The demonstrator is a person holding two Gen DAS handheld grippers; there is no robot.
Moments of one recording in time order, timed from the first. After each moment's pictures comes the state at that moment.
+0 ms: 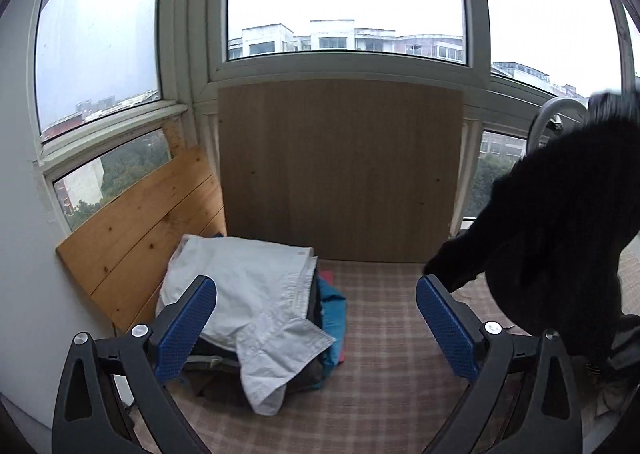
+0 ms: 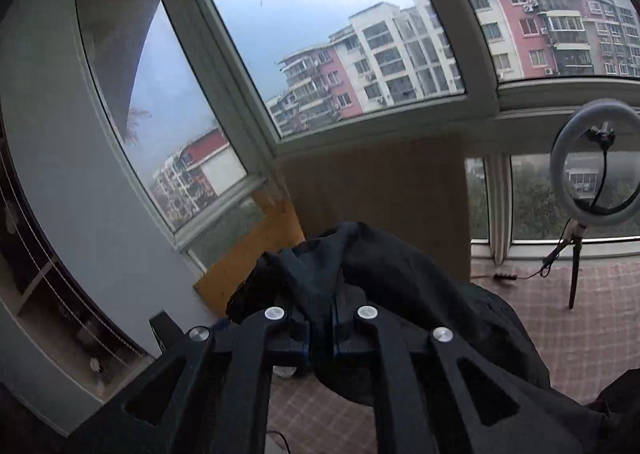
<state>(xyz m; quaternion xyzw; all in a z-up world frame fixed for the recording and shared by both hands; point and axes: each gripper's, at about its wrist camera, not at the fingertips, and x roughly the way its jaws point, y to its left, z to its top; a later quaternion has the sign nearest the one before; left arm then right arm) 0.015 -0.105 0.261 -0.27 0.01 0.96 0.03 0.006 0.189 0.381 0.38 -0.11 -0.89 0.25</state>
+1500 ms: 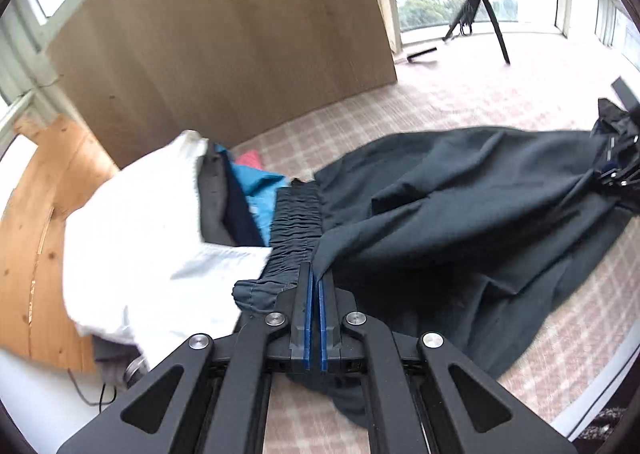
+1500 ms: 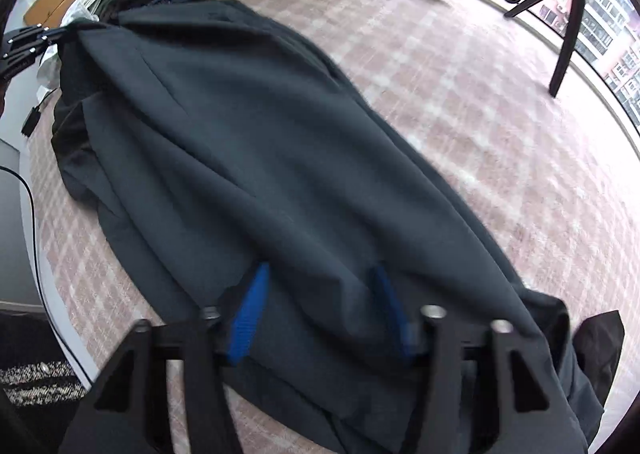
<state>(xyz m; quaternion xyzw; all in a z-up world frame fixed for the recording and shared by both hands) -0.043 -0.021 0.127 -0.44 0.22 0.86 0.16 -0.004 0.344 0.023 0.62 0.07 -0.76 0.16</state>
